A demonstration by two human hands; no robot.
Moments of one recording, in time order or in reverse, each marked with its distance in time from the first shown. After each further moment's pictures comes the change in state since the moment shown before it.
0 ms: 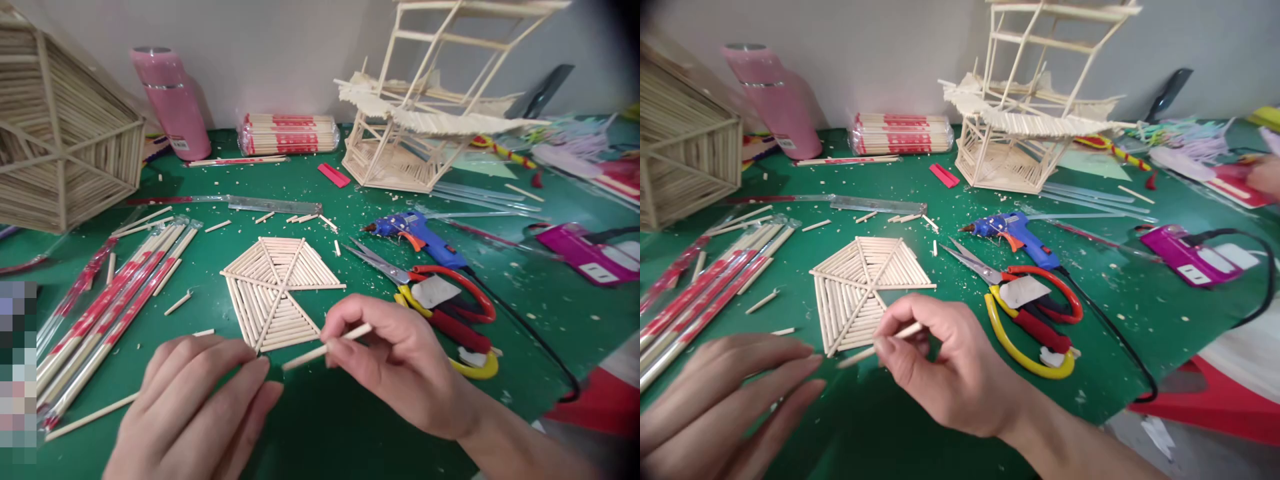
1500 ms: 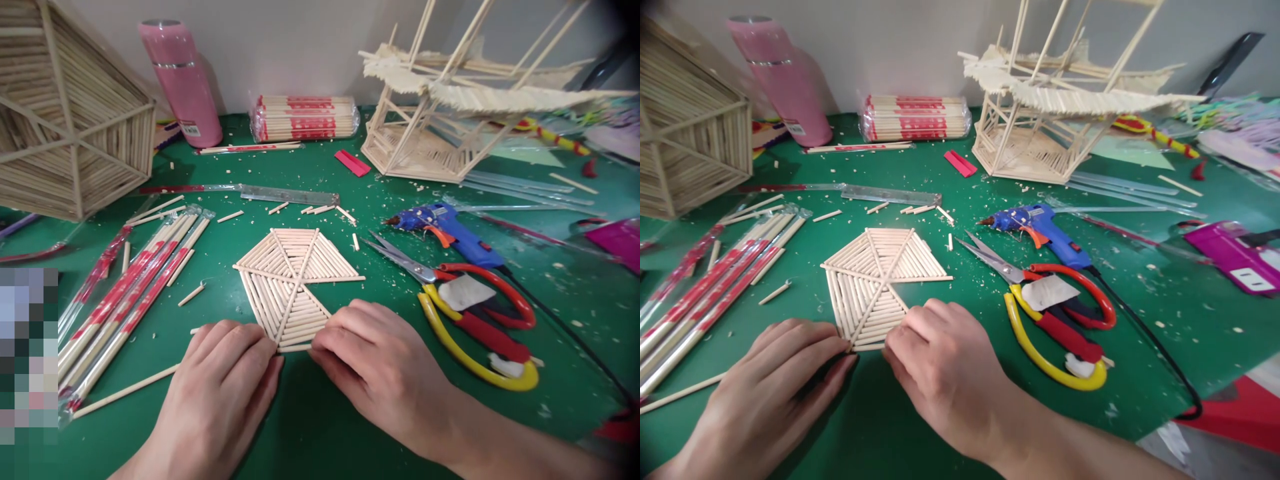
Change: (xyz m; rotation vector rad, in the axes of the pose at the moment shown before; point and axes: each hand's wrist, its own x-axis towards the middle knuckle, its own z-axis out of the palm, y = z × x) left_hand -0.004 -0.011 0.014 0.035 -0.210 -0.072; right_hand 0.000 0.019 0.021 -0.710 -0.023 -0.200
